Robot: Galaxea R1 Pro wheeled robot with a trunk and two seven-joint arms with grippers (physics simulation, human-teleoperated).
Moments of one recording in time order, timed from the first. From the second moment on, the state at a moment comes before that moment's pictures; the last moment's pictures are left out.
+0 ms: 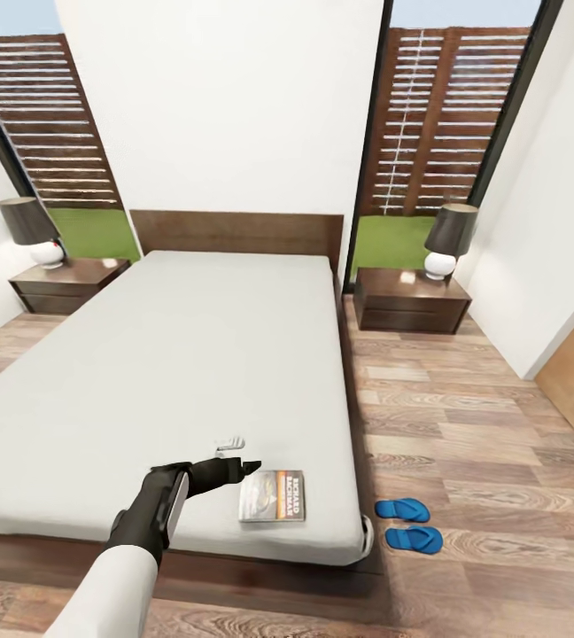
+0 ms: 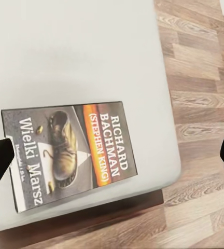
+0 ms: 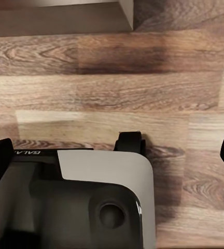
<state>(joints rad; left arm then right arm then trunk) -0.65 -0.17 0.34 -0.77 -0.28 0.52 -0.59 -0.47 -0.20 -0.22 0.08 0.11 -0.02 0.35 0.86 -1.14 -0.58</state>
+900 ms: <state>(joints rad) -0.65 -0.17 0.34 -0.77 -0.28 0.52 -0.60 -0.47 -0.20 -0.22 0.08 0.11 -0.02 0.35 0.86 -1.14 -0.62</state>
